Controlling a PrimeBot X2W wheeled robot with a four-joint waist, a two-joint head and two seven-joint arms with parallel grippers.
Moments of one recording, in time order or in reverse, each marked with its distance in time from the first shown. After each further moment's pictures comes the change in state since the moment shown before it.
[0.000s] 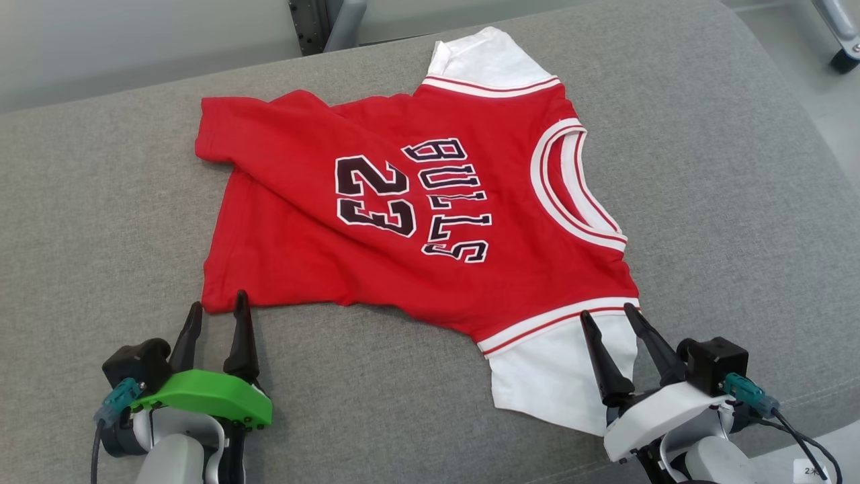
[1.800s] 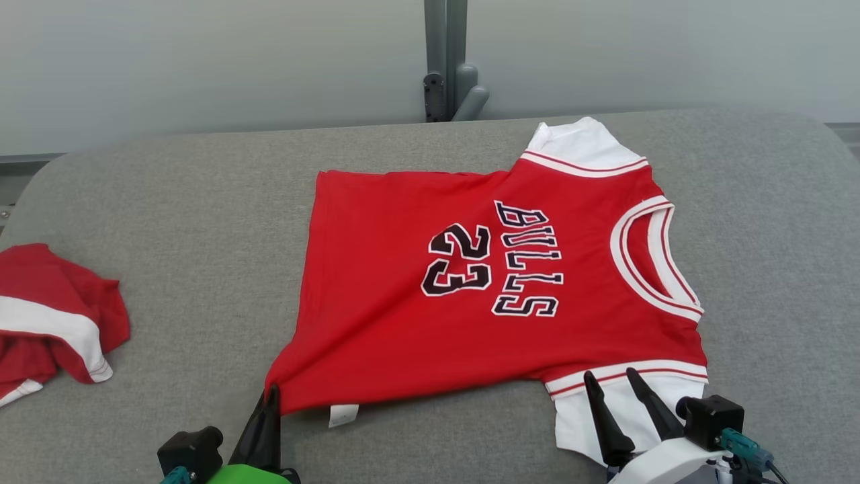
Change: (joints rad) left arm 0.253 -0.005 -0.109 -0.139 0.025 -0.001 0.000; right arm 0.122 0.045 -0.034 0.037 0.004 0.000 0.000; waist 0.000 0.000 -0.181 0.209
